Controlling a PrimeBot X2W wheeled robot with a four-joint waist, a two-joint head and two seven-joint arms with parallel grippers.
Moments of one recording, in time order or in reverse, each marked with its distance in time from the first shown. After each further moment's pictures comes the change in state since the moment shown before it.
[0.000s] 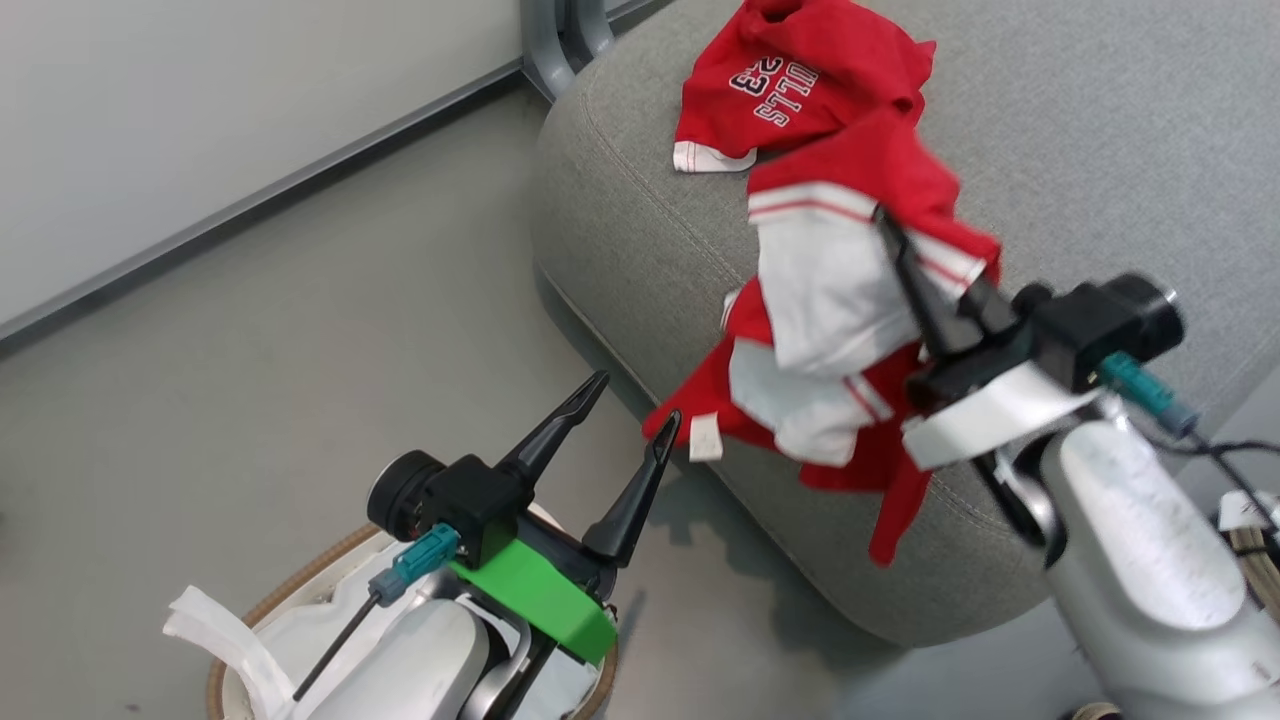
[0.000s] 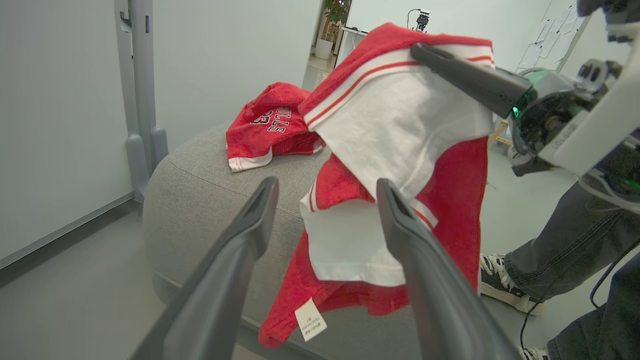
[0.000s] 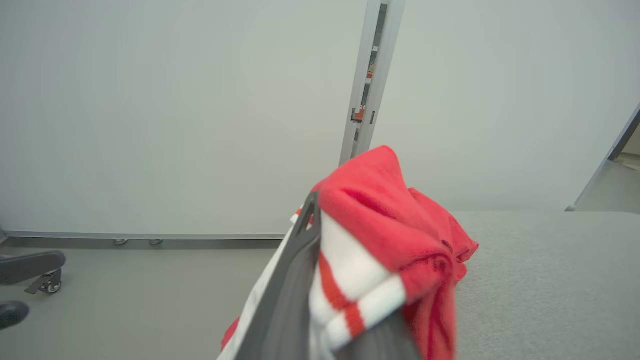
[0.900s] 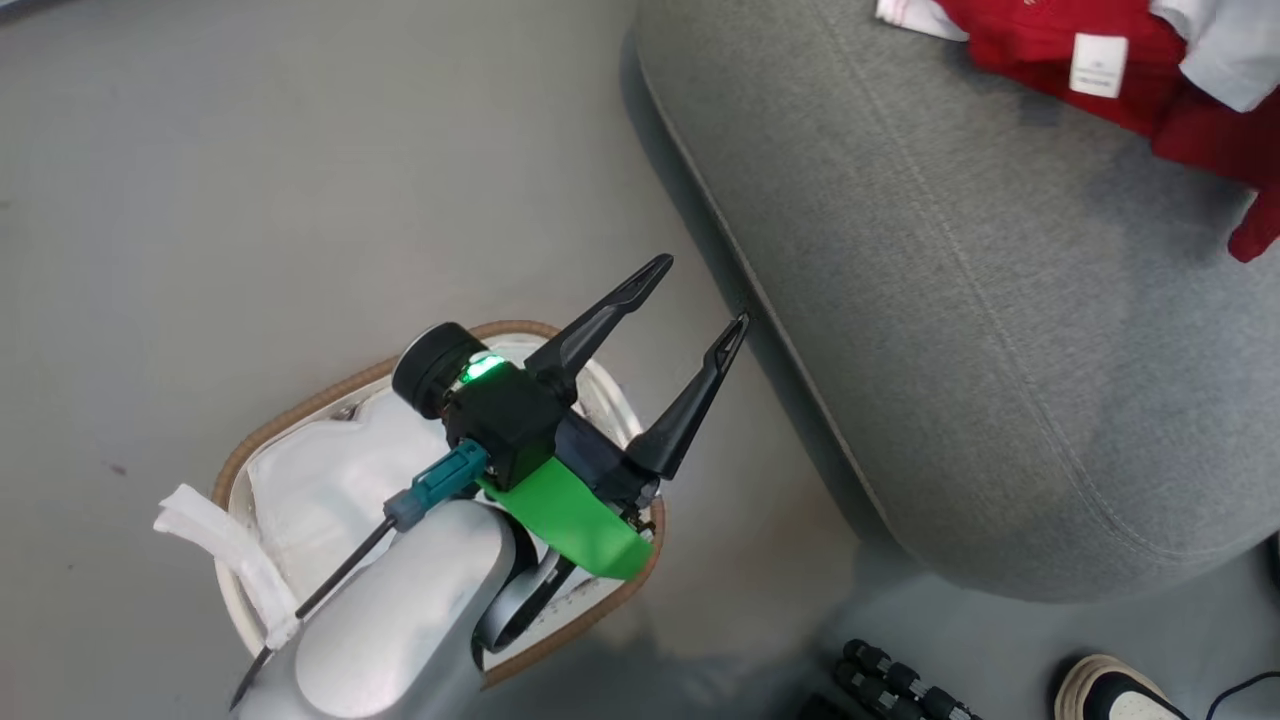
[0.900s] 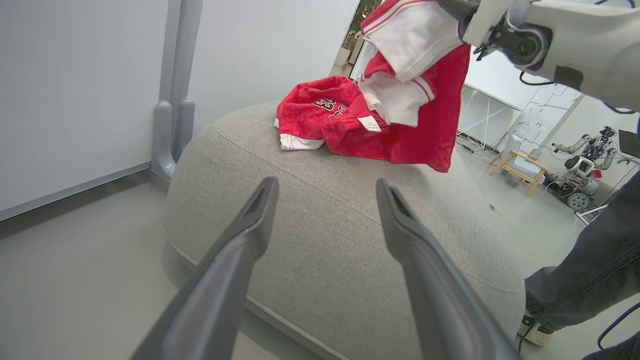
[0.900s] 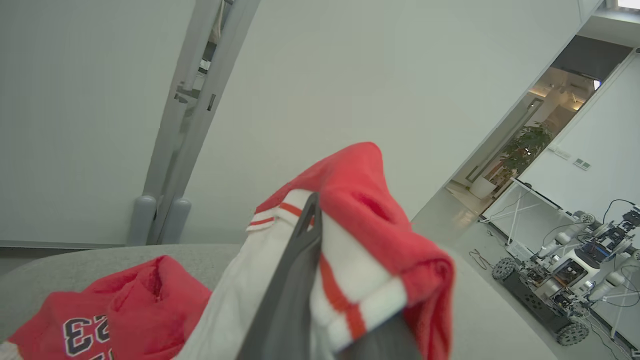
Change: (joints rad) left arm -0.204 0.019 -0.089 -0.068 -0.009 0.000 0.000; right arm -0.536 -0.270 -0.437 0.393 -0.195 0.000 0.000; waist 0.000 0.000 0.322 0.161
